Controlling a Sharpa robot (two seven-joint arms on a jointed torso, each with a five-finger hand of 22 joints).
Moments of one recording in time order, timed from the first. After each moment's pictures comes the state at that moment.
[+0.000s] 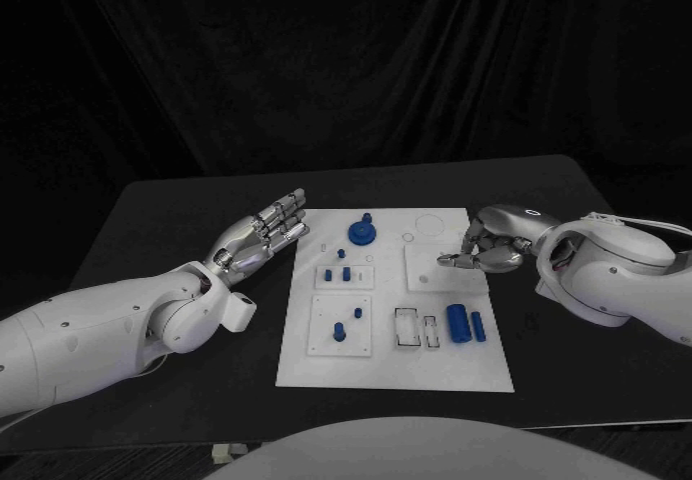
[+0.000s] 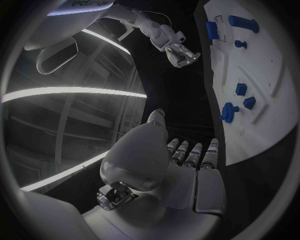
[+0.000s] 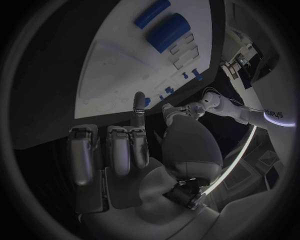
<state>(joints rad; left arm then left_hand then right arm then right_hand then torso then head) 1.09 -0.86 -0.21 1.44 -0.25 -0.02 0.68 1.49 0.22 -0.22 0.28 0.46 0.08 0.00 0.01 0.01 0.00 0.09 0.08 0.01 0.00 0.17 0.00 0.00 0.17 0.03 0.29 0.02 0.11 1.26 -1.12 -0.21 1.79 -1.46 -0.22 -0.30 0.94 -0.16 0.14 0.30 0.12 1.24 0.01 0.33 0.38 1.46 -0.05 1.57 1.31 1.47 -0.11 1.57 1.31 0.01 1.47 0.01 1.57 1.31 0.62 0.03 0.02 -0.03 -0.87</state>
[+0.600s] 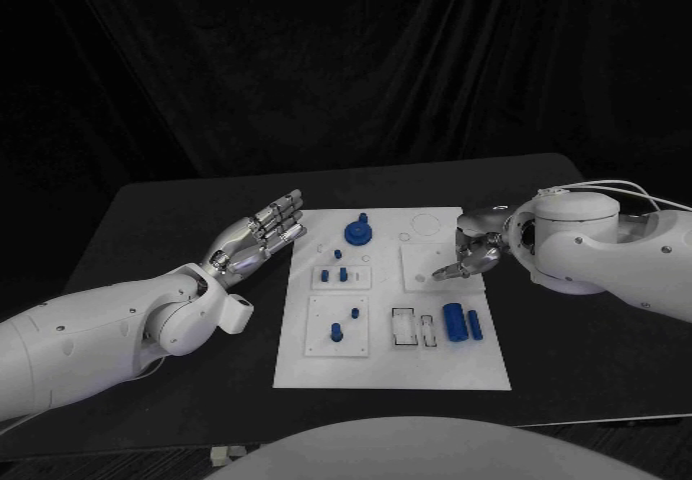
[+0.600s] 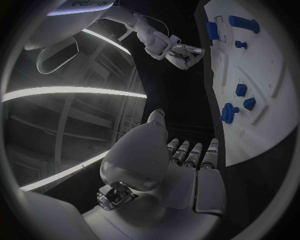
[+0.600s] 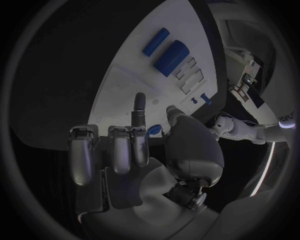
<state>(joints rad) 1.09 -0.86 -0.21 1.44 -0.25 -0.02 0.68 1.49 0.22 -0.22 0.28 0.46 0.08 0.00 0.01 0.01 0.00 0.11 0.08 0.02 0.00 0.17 0.00 0.00 0.17 0.03 0.29 0.02 0.11 1.34 -1.01 -0.21 1.76 -1.47 0.17 -0.54 0.87 -0.17 0.14 0.30 0.07 1.26 0.01 0.27 0.37 1.46 -0.05 1.57 1.31 1.47 -0.11 1.57 1.31 0.01 1.47 0.01 1.57 1.31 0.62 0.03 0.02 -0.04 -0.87</state>
